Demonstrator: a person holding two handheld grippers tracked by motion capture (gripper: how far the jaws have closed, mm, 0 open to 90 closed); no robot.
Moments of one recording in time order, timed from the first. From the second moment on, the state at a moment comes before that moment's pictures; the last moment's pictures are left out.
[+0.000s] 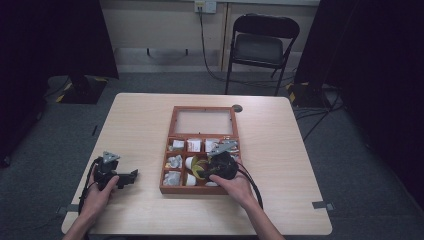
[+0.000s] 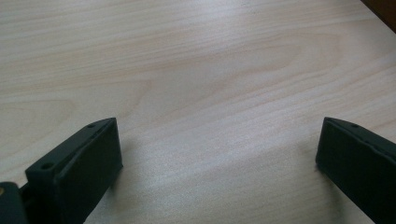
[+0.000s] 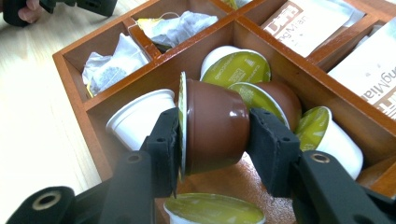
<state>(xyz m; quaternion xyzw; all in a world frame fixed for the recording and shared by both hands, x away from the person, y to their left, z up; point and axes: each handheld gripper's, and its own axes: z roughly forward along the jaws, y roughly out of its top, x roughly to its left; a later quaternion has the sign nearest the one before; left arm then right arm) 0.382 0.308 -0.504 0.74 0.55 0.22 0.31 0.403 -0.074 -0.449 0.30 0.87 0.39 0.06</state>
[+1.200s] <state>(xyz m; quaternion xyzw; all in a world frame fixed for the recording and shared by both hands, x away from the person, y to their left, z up) 0.381 0.308 -0.504 0.74 0.55 0.22 0.31 0.398 -0.098 -0.427 0.32 0.84 0.43 0.10</state>
